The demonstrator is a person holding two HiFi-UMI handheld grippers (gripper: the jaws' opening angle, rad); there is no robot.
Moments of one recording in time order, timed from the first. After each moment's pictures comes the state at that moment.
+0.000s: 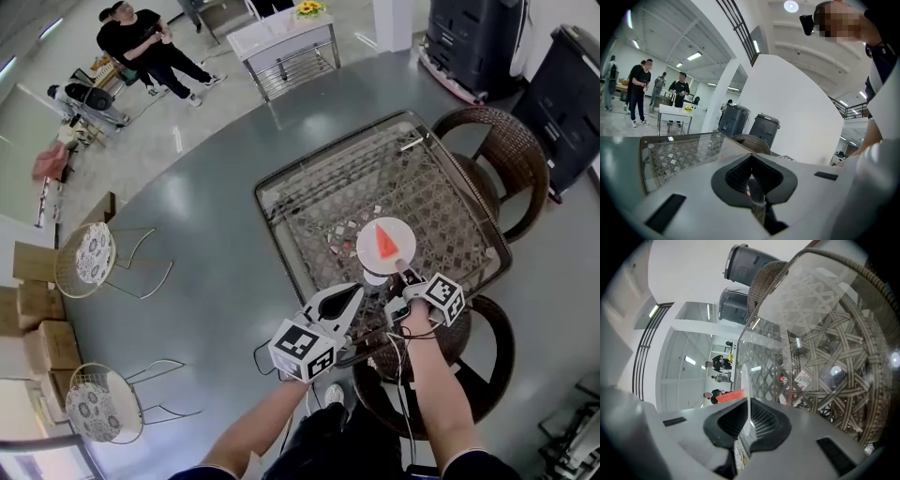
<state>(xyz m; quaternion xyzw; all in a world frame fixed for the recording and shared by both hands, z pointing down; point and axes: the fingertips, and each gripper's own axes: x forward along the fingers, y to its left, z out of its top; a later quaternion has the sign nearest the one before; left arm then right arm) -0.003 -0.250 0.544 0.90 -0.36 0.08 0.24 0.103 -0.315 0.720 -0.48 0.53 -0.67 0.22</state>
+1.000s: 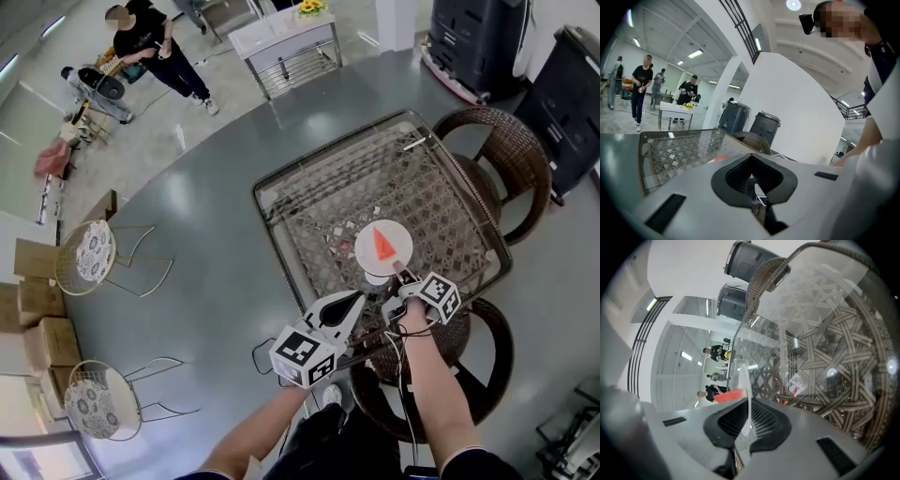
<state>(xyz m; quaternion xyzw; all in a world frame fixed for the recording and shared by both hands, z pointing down) 0.004 -0.242 0.553 0.89 -0.36 0.09 0.25 0.102 -0.320 0.745 -0.49 0.53 -0.67 0.18</state>
